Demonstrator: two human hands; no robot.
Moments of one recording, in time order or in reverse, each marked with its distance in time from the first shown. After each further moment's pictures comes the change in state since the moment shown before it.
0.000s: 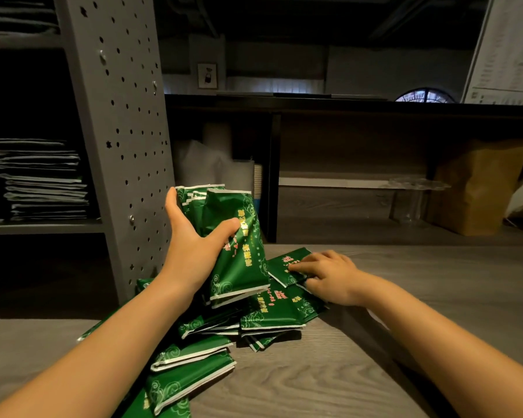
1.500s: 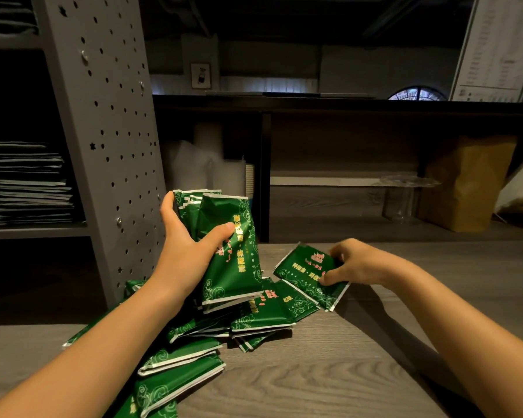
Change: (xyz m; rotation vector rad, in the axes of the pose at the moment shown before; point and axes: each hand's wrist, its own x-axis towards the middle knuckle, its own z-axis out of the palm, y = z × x) left_hand 0.004 -0.011 -0.001 0.024 -0.050 -0.018; right_hand -0.017 0.033 -0.027 0.496 0.015 0.257
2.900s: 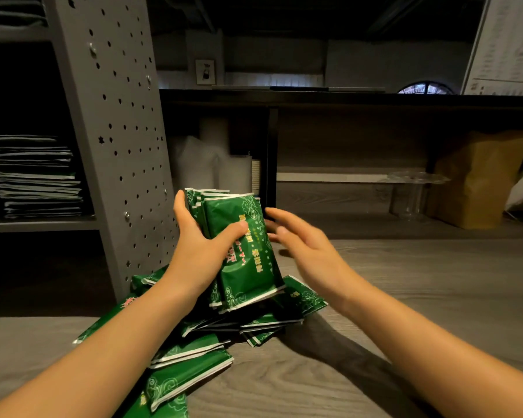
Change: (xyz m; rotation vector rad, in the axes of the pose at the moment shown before) left_hand -0.006 0.002 0.007 -0.031 0.000 -0.035; right_hand -0.032 -0.075 0.057 0.691 0.205 -0.568
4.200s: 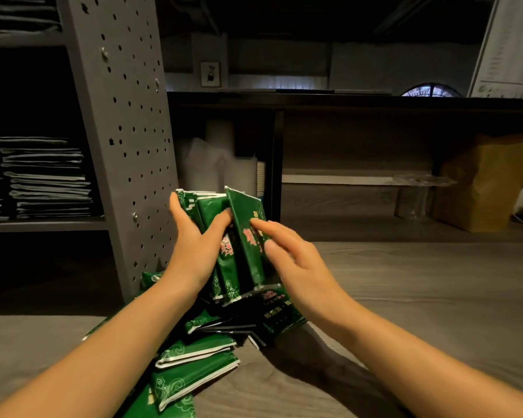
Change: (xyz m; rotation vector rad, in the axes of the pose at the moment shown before) left_hand 0.008 0.000 -0.005 -0.019 0.054 -0.025; right_hand -0.015 -0.006 0.024 -0.066 0.008 -0.057
